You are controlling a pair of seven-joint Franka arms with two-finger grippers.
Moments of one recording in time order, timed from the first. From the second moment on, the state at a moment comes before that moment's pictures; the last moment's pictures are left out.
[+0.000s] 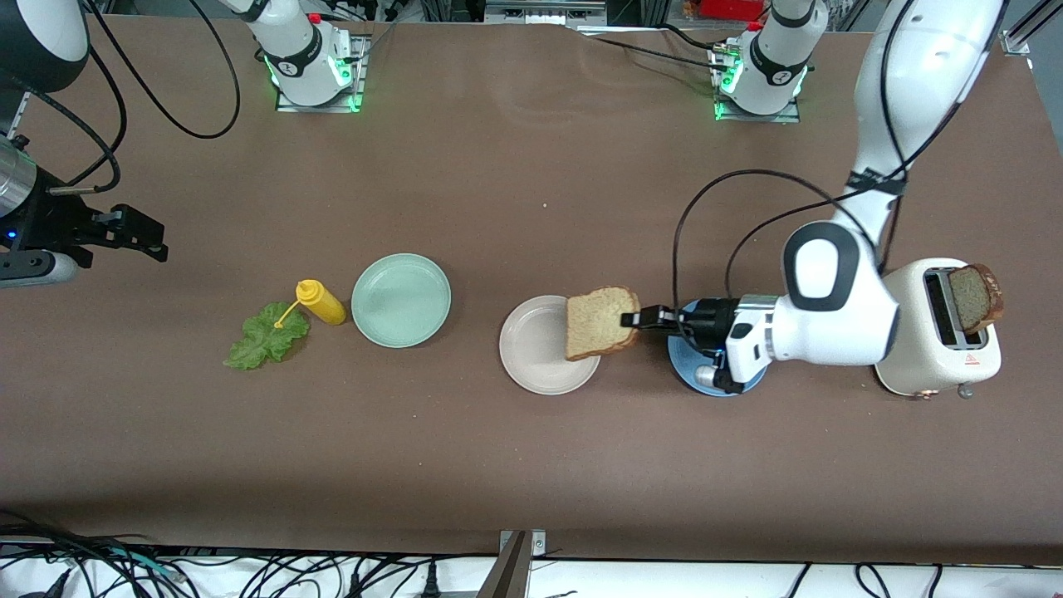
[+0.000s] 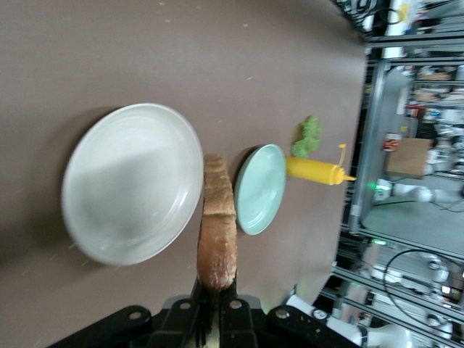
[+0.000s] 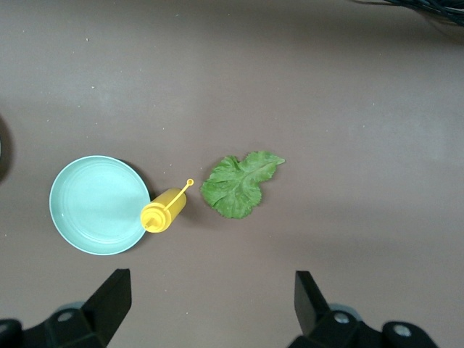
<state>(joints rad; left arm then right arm) -0.03 0.70 -0.28 -1.48 -0.96 1.97 0.31 0.15 0.19 -0.12 -1.43 0.01 1.64 -0.08</state>
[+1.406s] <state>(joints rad) -0.11 0.91 -0.26 -1.42 -1.06 2.11 0.68 0.15 0.19 -0.12 -1.43 0.01 1.64 -0.08</state>
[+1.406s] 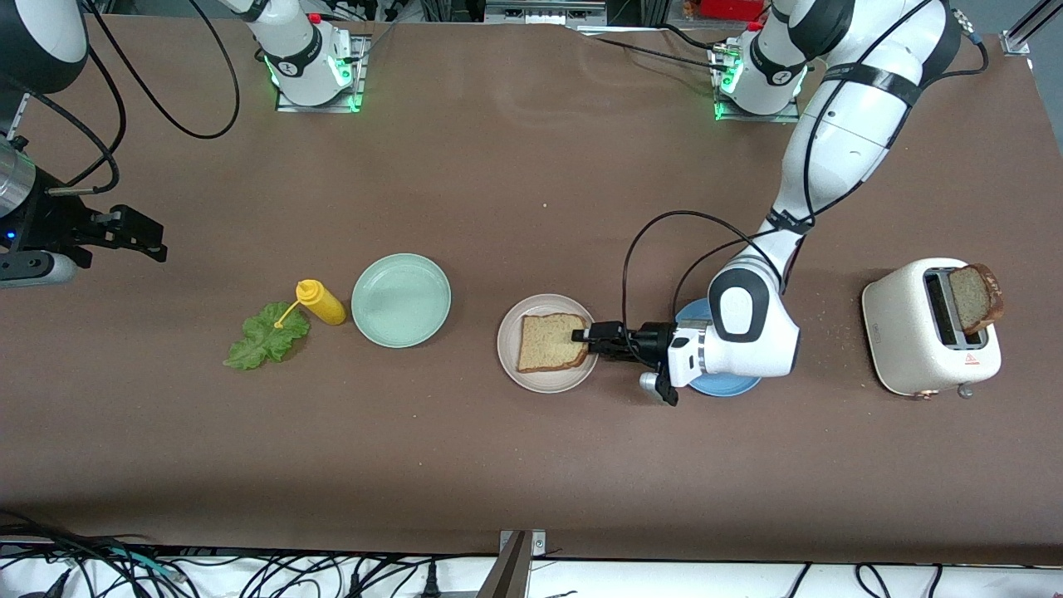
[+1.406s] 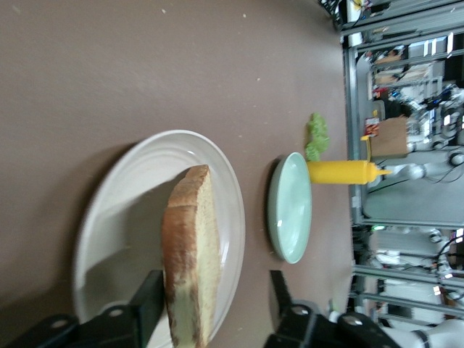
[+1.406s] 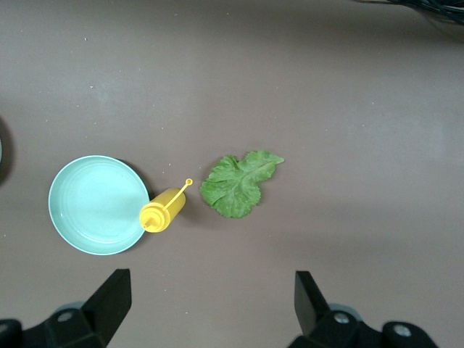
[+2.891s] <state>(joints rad) -0.03 0.40 -0.25 -1.40 0.01 1.69 0.10 0.19 0.28 -0.12 -1.43 -0.05 1.68 -0.08</state>
